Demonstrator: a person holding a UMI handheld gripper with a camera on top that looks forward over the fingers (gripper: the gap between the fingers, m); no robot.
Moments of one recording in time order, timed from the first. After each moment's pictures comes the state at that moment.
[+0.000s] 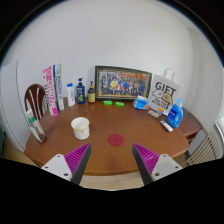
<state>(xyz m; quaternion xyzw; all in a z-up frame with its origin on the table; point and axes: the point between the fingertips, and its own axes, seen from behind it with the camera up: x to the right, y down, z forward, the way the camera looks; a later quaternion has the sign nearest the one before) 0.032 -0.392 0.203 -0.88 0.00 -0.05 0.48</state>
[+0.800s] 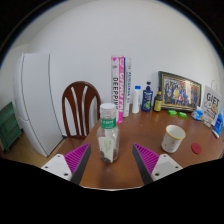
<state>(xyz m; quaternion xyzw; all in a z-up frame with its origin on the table) -0.351 -0.319 0.120 -0.83 -0.11 0.08 0.53</state>
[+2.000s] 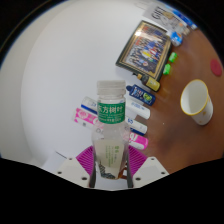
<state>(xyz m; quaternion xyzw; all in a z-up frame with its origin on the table) -0.332 -0.176 0.218 -0.69 0.26 0.47 0.49</state>
